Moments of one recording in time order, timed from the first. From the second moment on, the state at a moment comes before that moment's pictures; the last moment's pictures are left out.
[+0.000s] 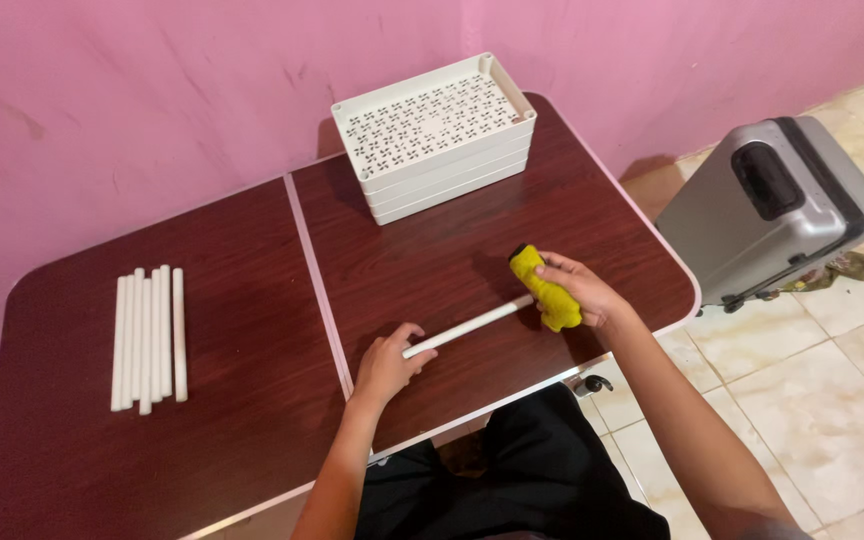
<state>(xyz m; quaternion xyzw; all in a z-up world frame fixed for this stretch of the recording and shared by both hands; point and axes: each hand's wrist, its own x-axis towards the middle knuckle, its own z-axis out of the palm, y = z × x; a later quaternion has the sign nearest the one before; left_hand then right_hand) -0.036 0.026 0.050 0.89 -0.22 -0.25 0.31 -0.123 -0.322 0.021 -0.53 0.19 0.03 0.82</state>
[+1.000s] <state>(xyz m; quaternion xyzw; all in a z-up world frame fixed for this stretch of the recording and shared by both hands) -0.022 0.033 -0.005 0.88 -0.32 0.02 0.34 -0.039 -0.239 0.004 -0.96 0.05 -0.22 0.20</state>
